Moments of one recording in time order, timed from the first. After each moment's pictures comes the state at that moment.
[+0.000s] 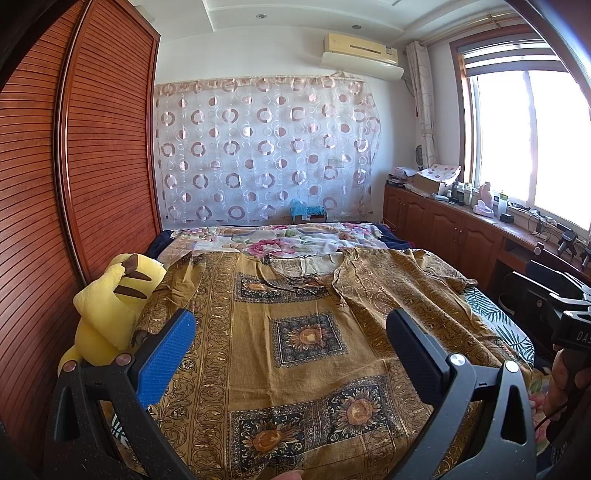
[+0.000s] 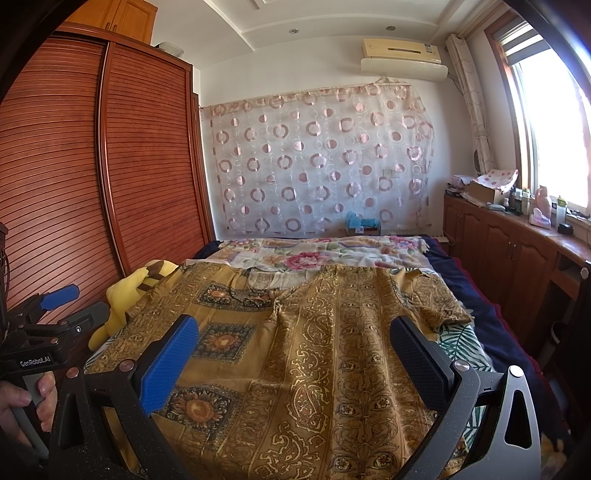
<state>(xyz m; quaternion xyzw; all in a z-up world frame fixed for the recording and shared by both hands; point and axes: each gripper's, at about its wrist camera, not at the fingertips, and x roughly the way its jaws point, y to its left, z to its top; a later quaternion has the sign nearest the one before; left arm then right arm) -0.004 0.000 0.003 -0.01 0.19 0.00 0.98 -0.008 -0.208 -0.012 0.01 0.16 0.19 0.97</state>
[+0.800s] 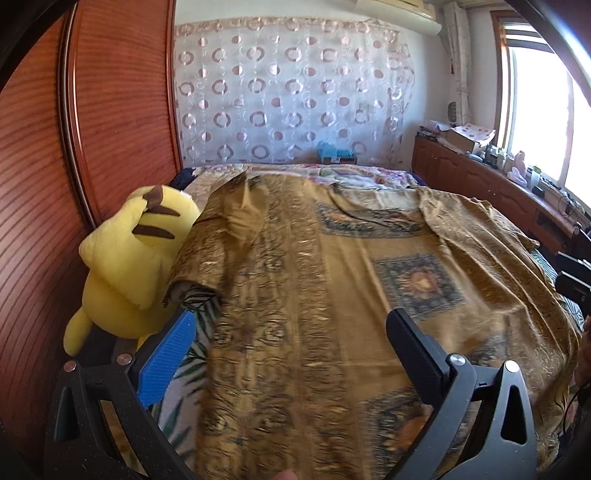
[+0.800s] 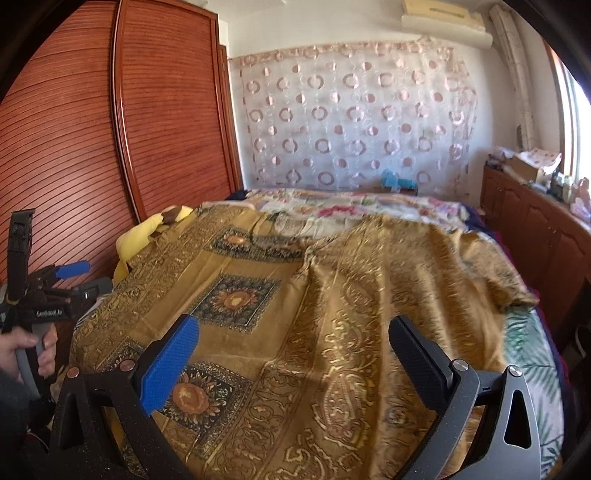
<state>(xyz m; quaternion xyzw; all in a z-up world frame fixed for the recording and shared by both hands) 0.062 0.120 -0.068 -0.03 0.31 0.03 0.95 0.081 -0.167 -0.056 -0.03 0.26 0.26 0.93</state>
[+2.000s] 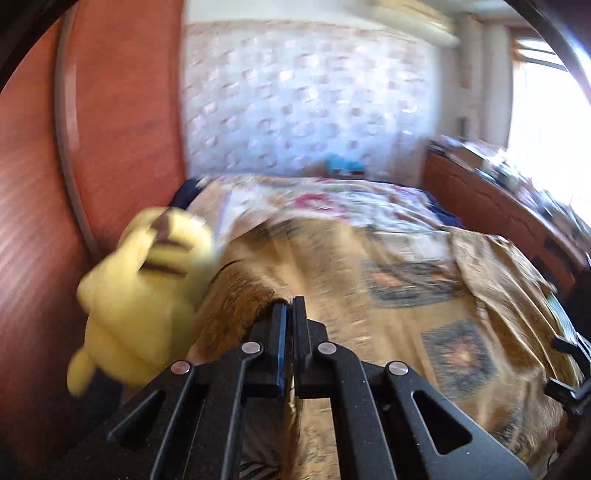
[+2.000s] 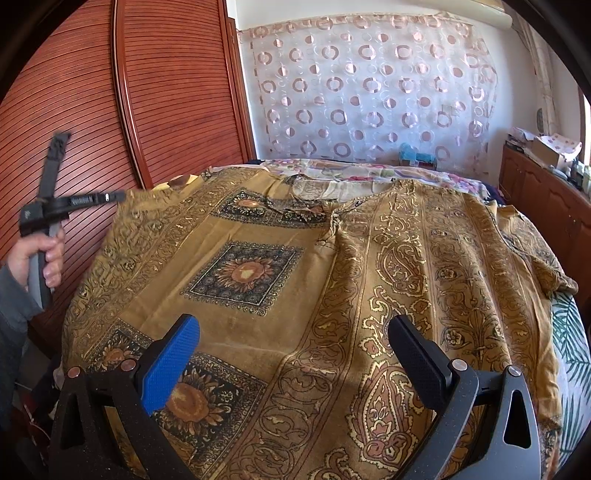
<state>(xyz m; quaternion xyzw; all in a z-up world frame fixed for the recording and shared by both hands) 0.141 0.167 -0.029 -0.02 0.29 0.01 0.96 0.109 -0.150 -0.064 -0.04 0.29 0.27 0.92</state>
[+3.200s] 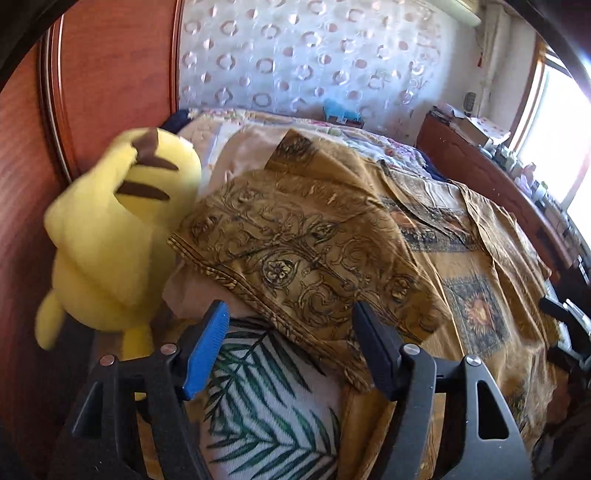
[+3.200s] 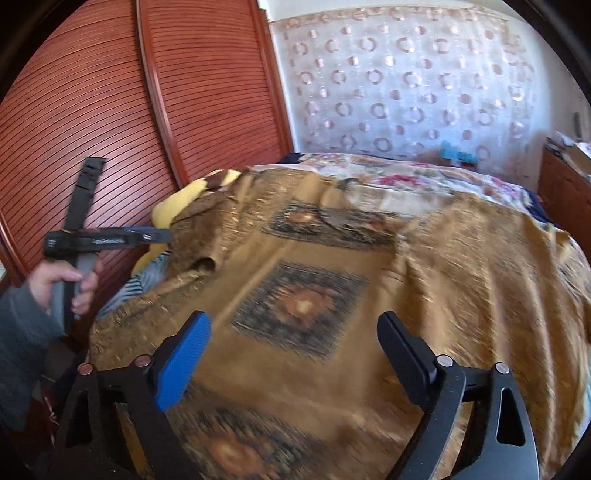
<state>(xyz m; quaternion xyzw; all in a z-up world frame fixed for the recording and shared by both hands) 0.162 0.202 -0.098 -0.11 0.41 0.00 0.91 0.140 -0.087 -0.045 -0.05 0.31 0.36 0.88</state>
